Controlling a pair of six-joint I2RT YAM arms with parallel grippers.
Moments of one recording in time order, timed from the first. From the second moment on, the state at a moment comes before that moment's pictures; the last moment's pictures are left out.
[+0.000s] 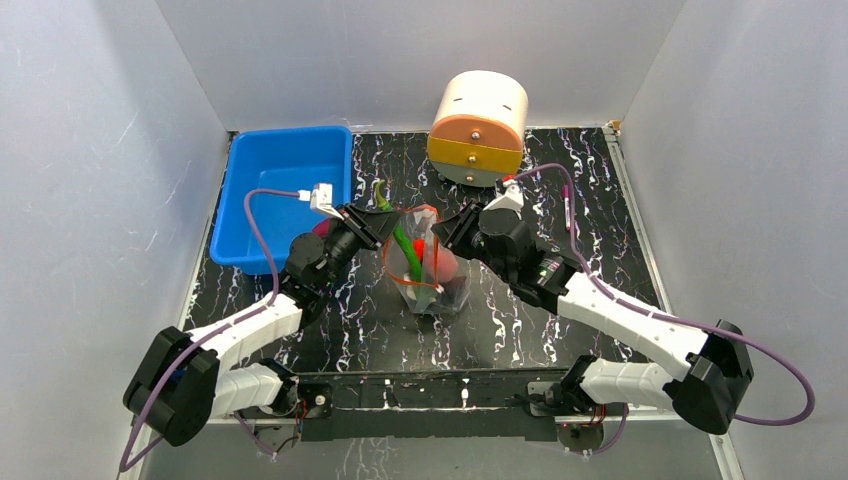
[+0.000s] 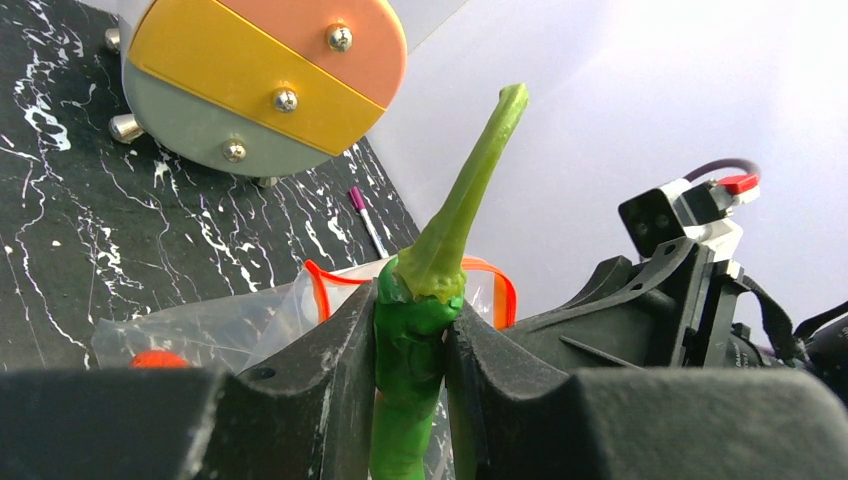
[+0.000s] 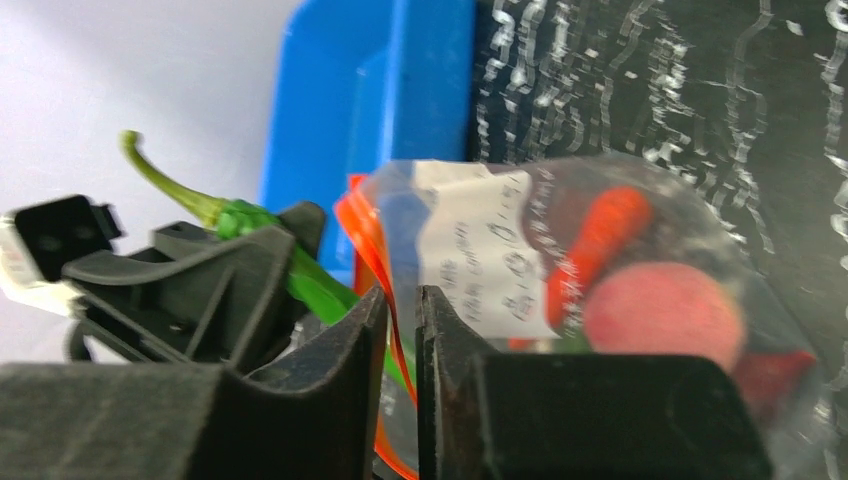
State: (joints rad) left arm -0.57 1.15 0.47 0.82 0.08 -0.86; right arm 0.84 1.14 0.88 -0.06 0.30 0.97
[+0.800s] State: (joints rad) left arm -0.64 1.20 0.50 0.82 0.09 -0.84; right arm 0.88 1.20 1.03 -0.41 0.16 0.83
